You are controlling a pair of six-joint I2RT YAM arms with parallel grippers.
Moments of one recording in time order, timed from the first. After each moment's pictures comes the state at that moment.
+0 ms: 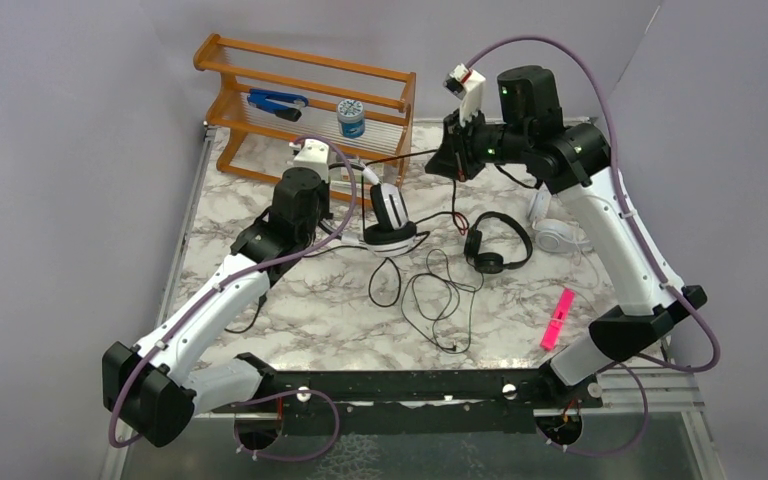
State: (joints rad) left arm -0.54 1.13 1.00 -0.23 -0.43 -0.12; right arm 0.54 1.58 2.02 -0.96 -0.43 0.02
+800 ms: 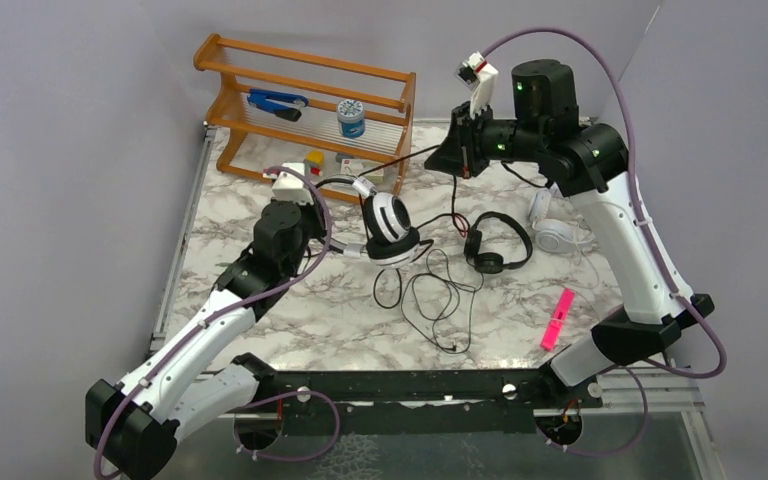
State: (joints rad) left arm -0.55 0.93 0.78 -0.07 -0.38 -0.25; right arm 0.55 1.54 2.05 -0.98 -0.45 0.11
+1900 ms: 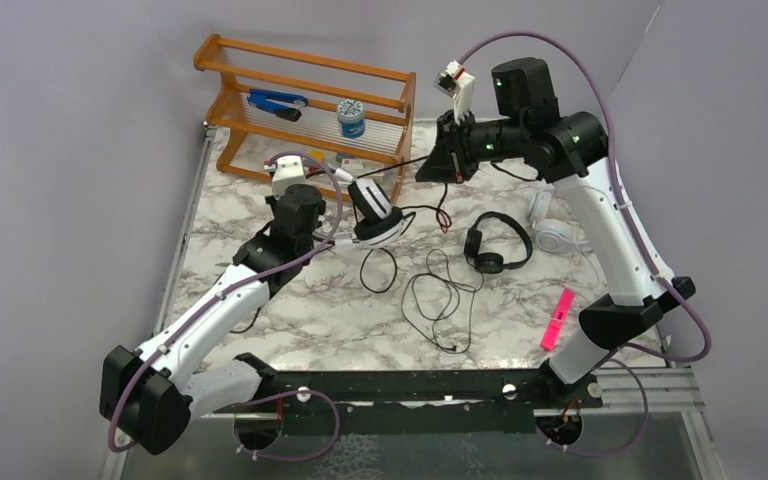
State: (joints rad) left arm -0.54 1.08 0.86 -0.21 -0.68 -0.35; right arm 0.55 1.64 2.15 -1.08 -0.59 0.05
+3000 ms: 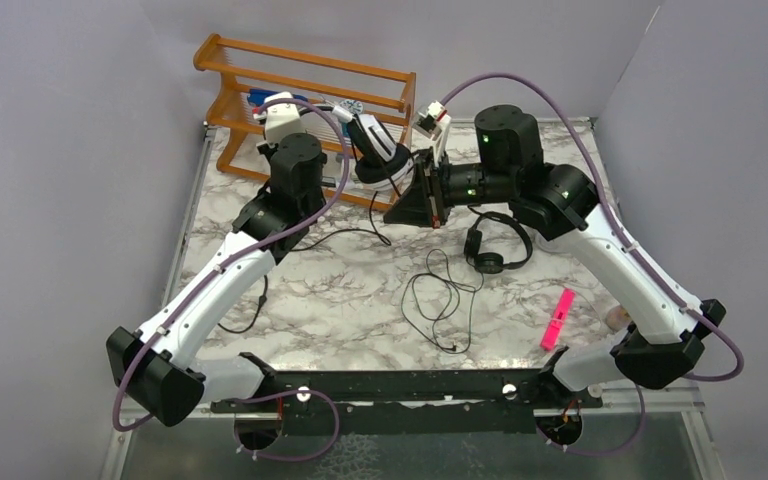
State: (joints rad) left arm -0.57 1.25 1.26 -0.15 -0.91 -0.24; right arm 0.80 1.42 1.76 -0.71 -0.58 0.28
